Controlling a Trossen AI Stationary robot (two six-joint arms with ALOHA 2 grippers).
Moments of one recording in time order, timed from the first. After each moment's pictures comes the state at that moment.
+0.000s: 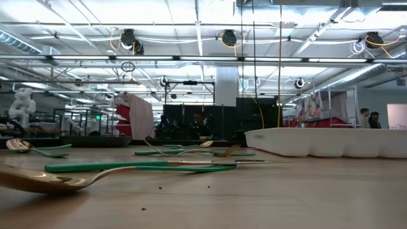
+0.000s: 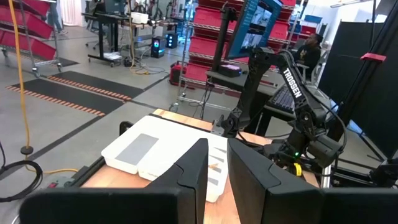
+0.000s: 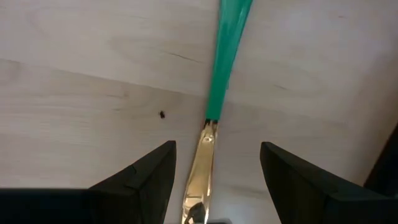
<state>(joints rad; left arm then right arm) -0.18 0.67 1.09 -0.52 -0.38 -0.20 0.85 1.63 0.96 -0.92 -0.06 2.25</state>
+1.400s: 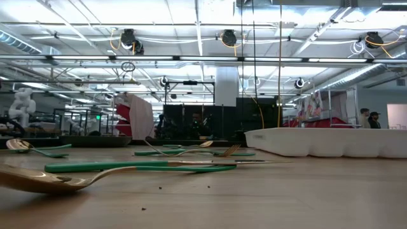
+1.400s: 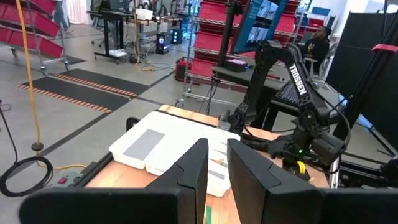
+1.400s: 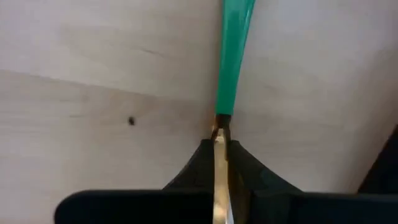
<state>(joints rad) -0.18 0.67 1.09 -0.54 -0.40 -0.19 0.84 1.64 0.90 -0.84 -0.11 2.24</state>
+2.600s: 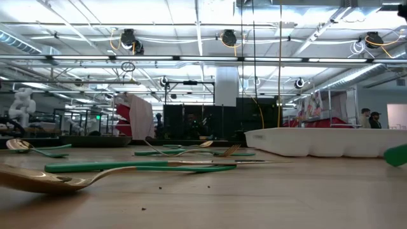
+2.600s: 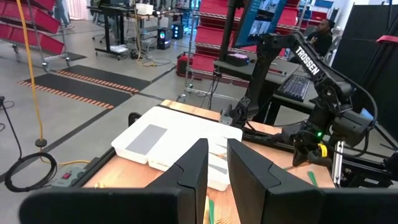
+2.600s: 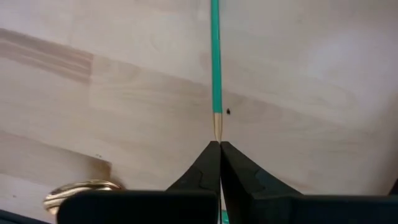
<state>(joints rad) -0.18 0.67 1.09 -0.57 -0.40 -0.19 0.83 1.63 1.15 -1.06 0.09 2.18</state>
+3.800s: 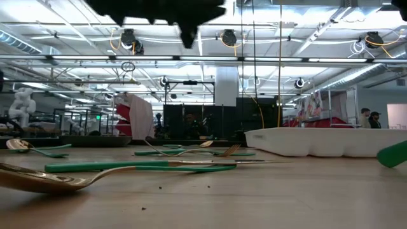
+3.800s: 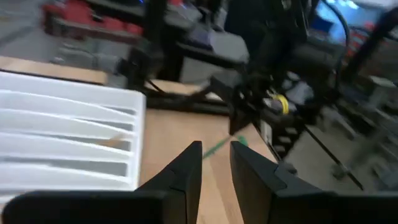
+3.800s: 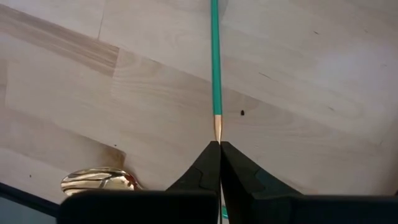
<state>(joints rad) 0.02 1.51 0.94 0.37 0.34 -0.17 0.82 1.63 1.17 -1.05 0.10 2.08</state>
